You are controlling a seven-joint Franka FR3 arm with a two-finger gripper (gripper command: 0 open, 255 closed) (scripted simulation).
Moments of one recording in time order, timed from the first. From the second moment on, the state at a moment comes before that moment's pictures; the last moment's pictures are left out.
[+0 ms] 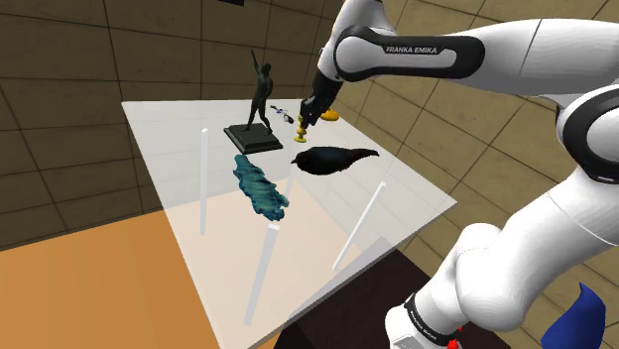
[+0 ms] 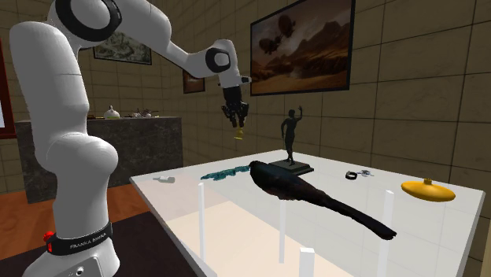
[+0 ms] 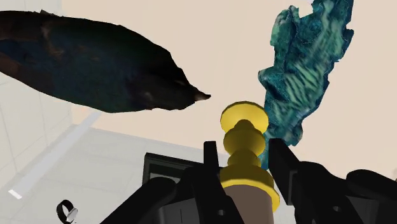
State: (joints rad) arm 0.28 -0.14 -0.22 -2.00 -0.08 2.06 -0.07
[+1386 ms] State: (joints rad) arm 0.47 0.40 -0.05 -1.29 -0.09 1.86 0.29
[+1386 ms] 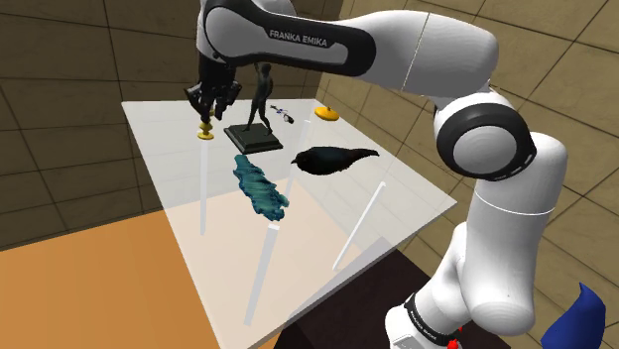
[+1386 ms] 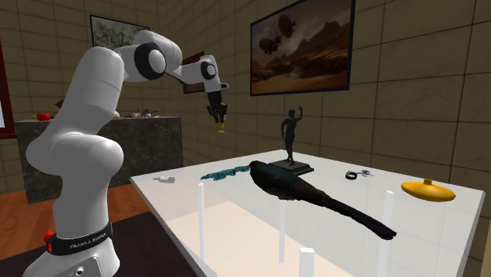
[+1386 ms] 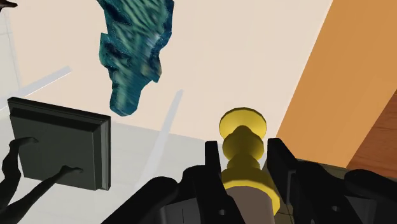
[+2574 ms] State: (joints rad) arm 0.48 0.43 -0.05 -1.48 -0.10 2.08 0.32
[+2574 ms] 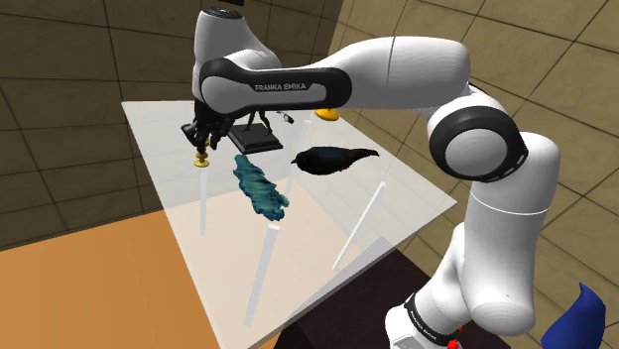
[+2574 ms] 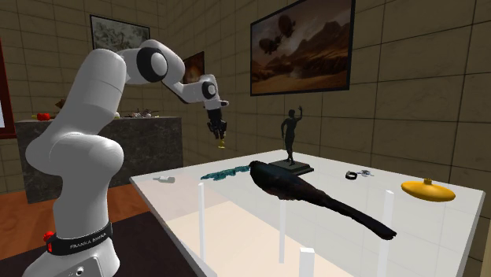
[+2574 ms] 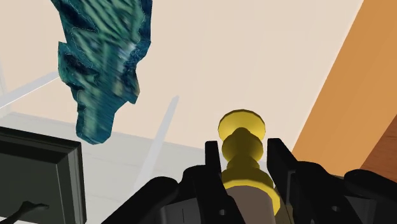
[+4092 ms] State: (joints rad) arm 0.48 0.50 -0.06 -1.61 -0.11 2.28 0.35
